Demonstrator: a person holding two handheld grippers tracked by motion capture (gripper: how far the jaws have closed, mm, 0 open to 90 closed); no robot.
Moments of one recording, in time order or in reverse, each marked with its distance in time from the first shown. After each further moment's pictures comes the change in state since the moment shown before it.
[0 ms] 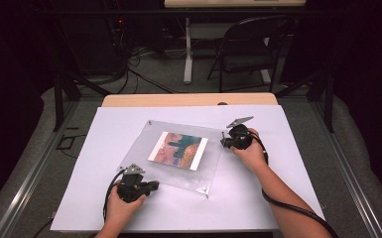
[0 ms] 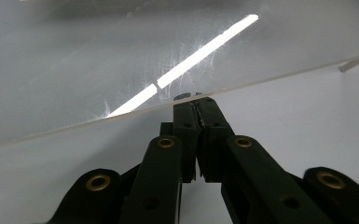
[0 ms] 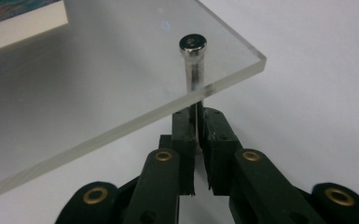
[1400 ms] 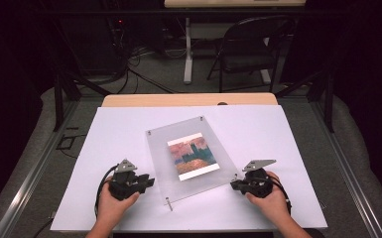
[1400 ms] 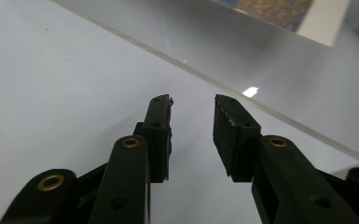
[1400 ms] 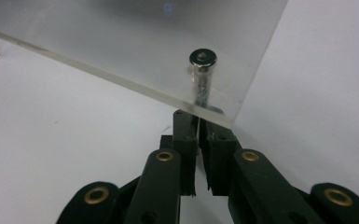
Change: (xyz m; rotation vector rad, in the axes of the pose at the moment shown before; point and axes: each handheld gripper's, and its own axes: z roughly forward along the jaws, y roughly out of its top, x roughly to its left) left arm 0.002 0.001 -0.029 -0.062 0.036 0.050; right arm 0.086 -0.096 -0.085 0.006 0.110 0.057
